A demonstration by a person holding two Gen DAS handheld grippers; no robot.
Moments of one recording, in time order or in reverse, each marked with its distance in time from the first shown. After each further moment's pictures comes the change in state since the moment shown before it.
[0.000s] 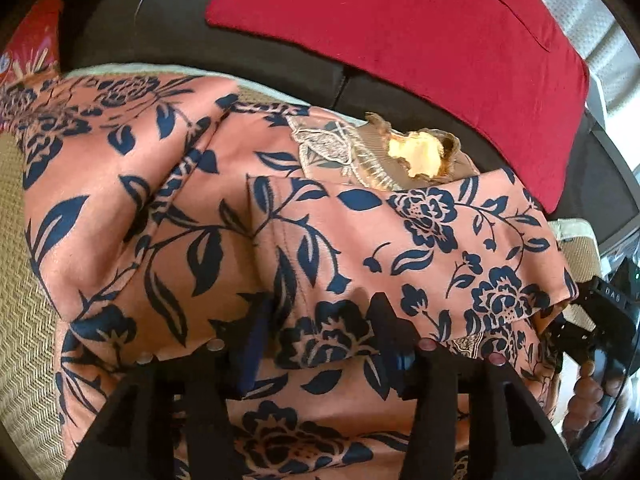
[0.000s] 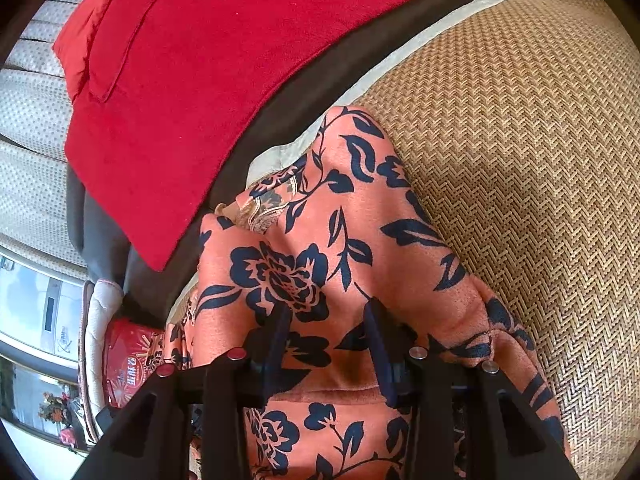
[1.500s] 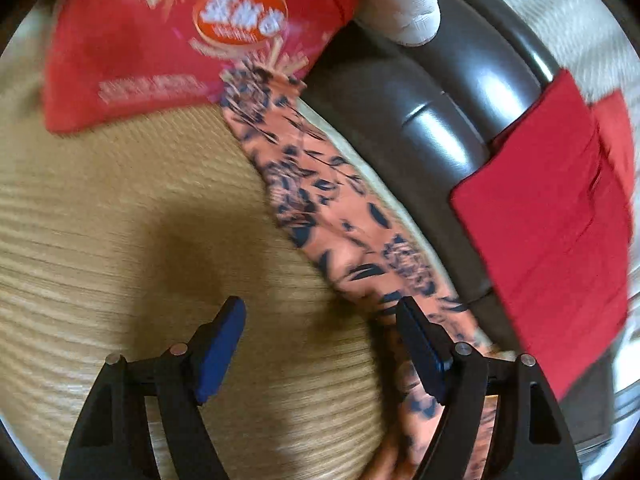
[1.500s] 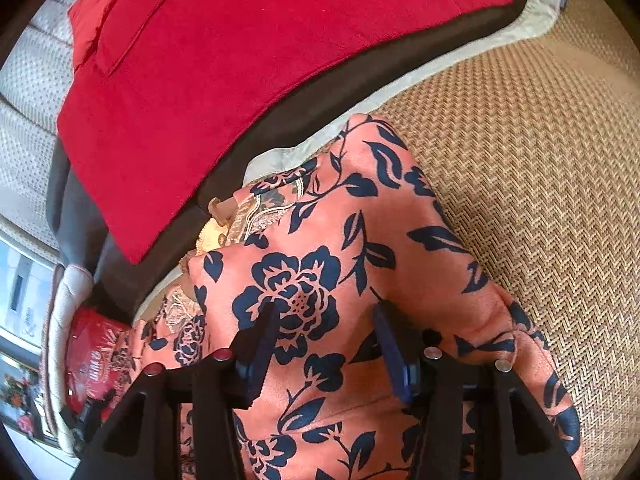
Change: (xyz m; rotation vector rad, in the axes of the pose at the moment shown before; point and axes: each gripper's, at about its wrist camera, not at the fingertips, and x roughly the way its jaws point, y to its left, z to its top) left arm -0.080 0.218 0.039 -0.624 -0.292 0.030; right arm 0.027 0.038 -0.006 -0.138 -0.052 -0.115
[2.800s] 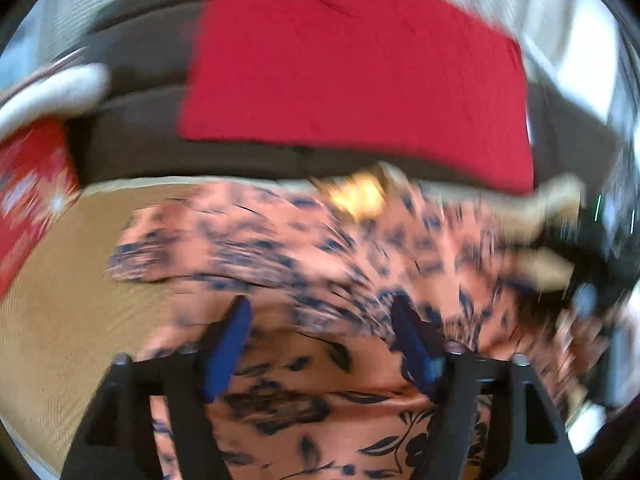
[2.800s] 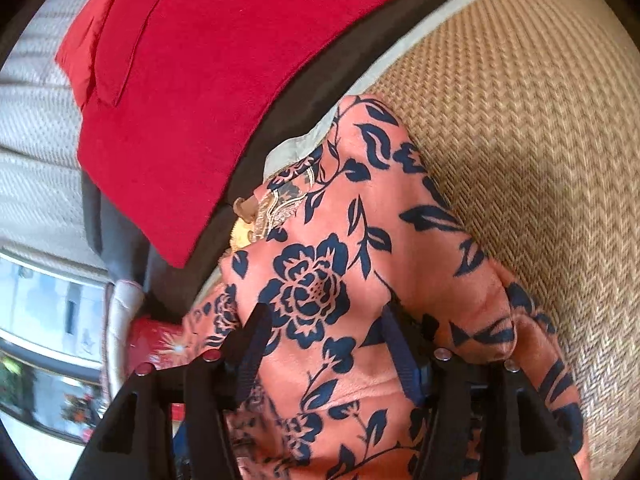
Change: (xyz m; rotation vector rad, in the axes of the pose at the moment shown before) left arm -0.017 -0.220 -0.178 0.779 0.010 -0.088; right arm -0.019 -0.054 0.011 0.176 0.107 0.221
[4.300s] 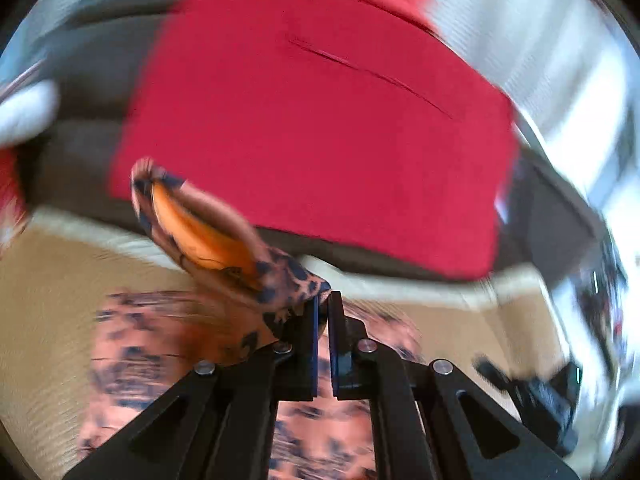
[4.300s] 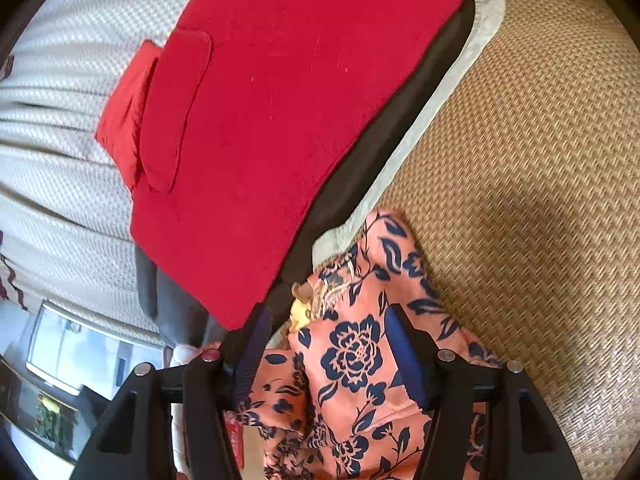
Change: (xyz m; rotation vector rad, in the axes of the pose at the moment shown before) left arm 0.026 -0.135 0.118 0.006 0.054 -0.179; right arm -0.089 -0.013 0.020 0.087 -0.254 0.168
